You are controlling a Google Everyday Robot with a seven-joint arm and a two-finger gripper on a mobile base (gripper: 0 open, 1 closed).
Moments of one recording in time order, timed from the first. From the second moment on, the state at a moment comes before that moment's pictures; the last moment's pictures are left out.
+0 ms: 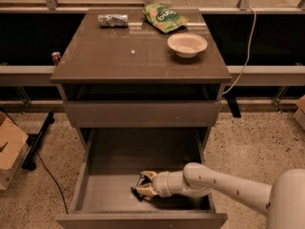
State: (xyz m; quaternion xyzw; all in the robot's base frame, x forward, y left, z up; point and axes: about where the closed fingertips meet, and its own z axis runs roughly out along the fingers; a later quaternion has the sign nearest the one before) arm 0.511 0.037 0.359 -0.48 0.72 0.39 0.33
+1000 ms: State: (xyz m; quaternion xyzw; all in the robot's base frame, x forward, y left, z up) arm 0.511 0.037 0.359 -0.48 0.72 0.39 0.33
